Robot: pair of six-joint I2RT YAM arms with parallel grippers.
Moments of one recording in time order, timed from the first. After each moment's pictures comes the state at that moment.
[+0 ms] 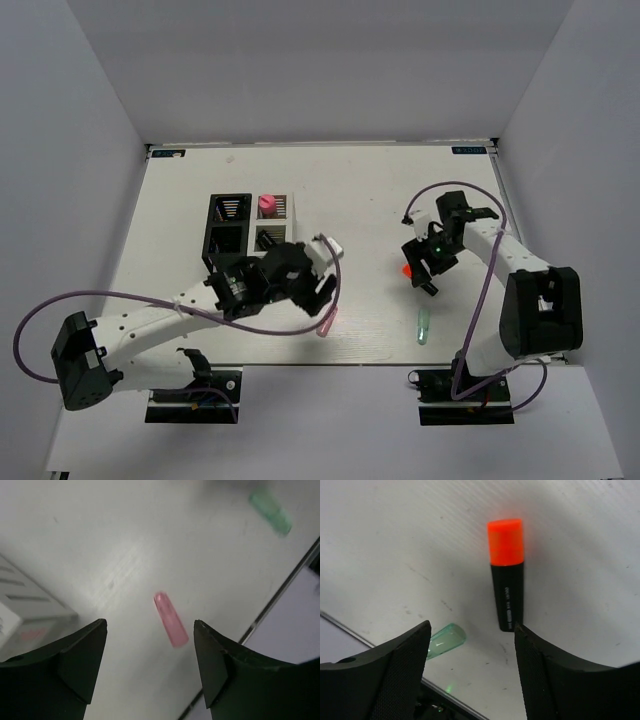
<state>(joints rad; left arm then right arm) -0.98 1.15 0.92 -0.33 -0.07 -0.09 0.15 1.48 0.99 -0.89 -0.38 -0.45</state>
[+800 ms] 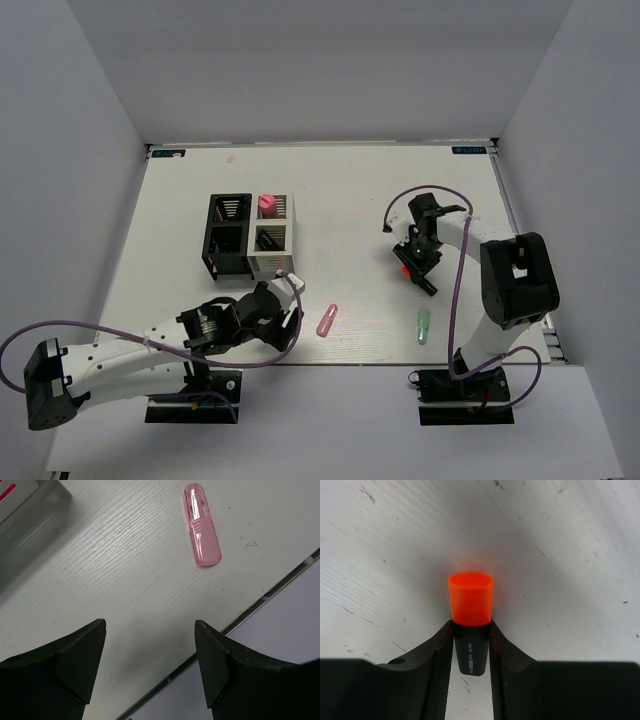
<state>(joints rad) -1.13 0.83 0.52 -0.49 -0.26 -0.32 0.29 1.71 1.03 -0.74 -0.13 -0.51</state>
